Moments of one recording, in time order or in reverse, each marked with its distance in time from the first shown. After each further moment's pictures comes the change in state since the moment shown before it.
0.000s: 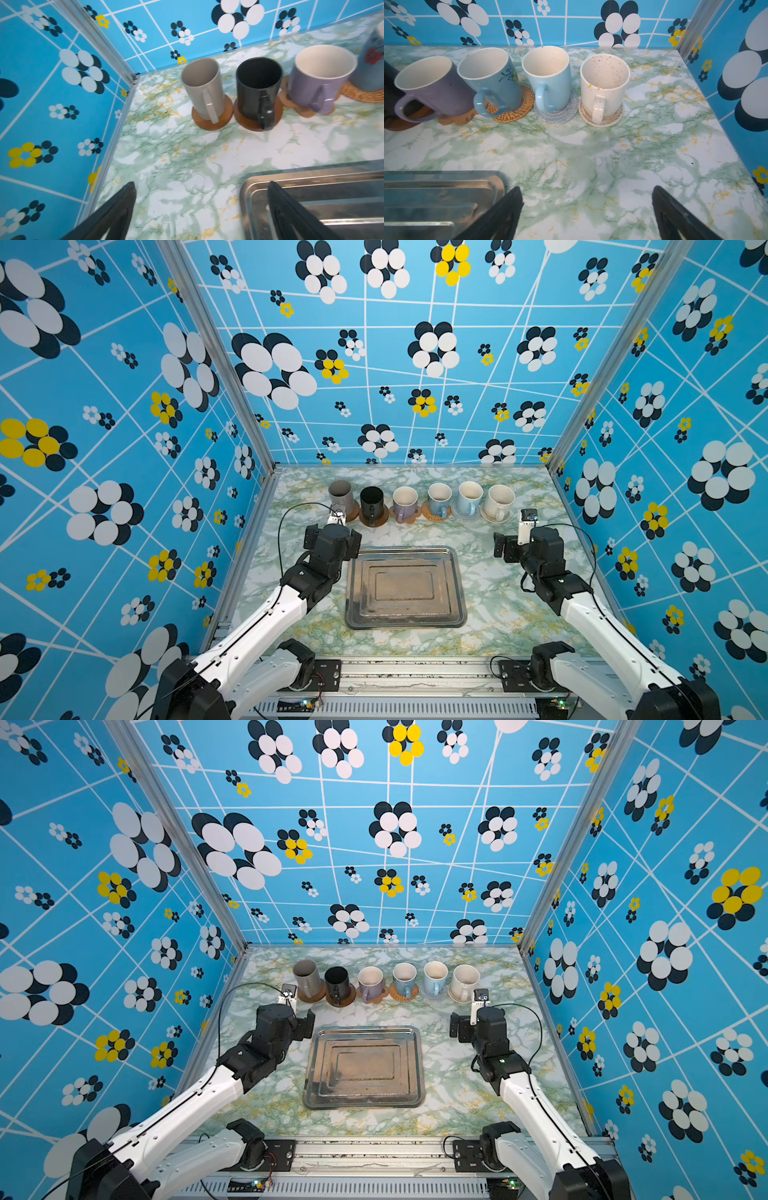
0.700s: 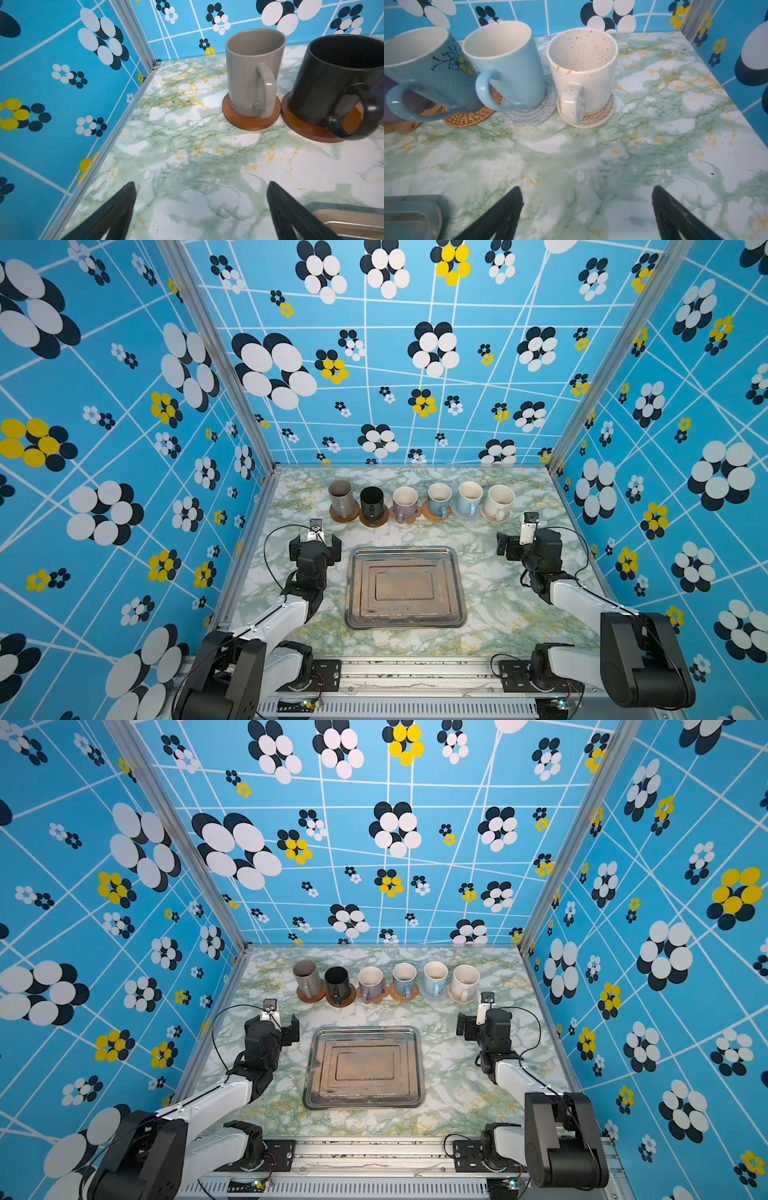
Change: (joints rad) left arm 0.285 0.176 -0.317 0.646 0.174 0.044; right arm -0.177 0.321 -0.083 0.432 -0.158 -0.042
